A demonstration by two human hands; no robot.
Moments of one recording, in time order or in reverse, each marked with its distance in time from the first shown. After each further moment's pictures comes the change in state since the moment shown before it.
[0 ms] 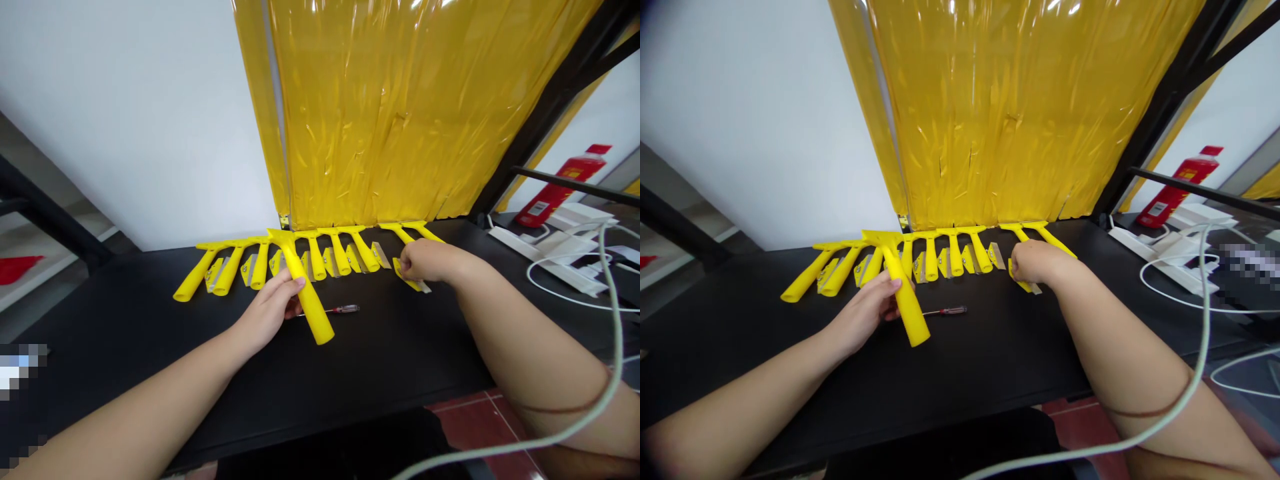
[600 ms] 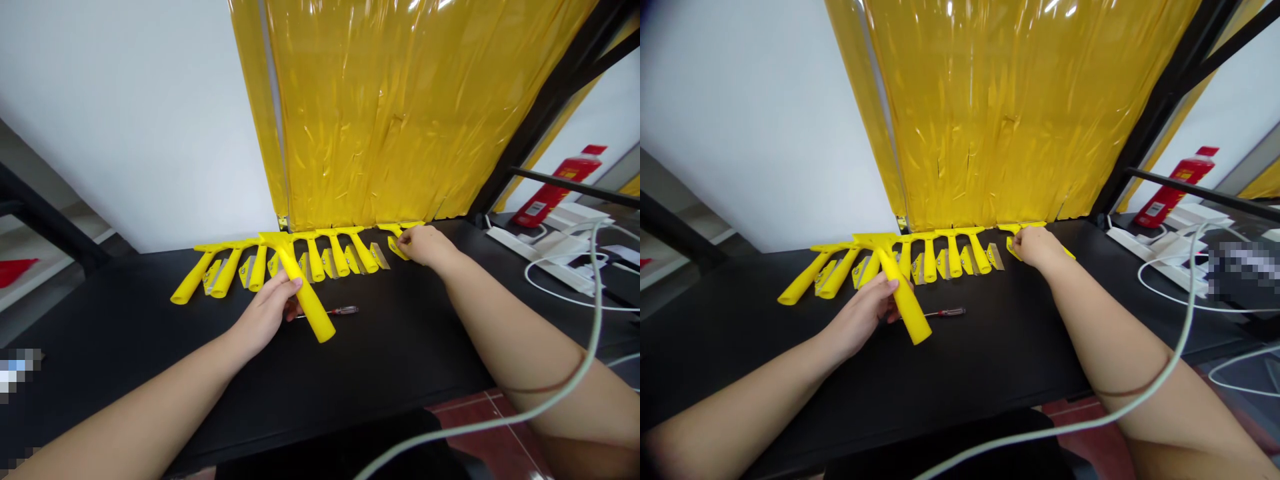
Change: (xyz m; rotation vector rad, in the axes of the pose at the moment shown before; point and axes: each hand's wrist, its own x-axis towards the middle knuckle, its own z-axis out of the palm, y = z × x) left_hand 0.001 -0.001 0.001 -0.020 -0.010 0.058; right_hand 0.040 0.028 0.018 0.072 0.407 0.206
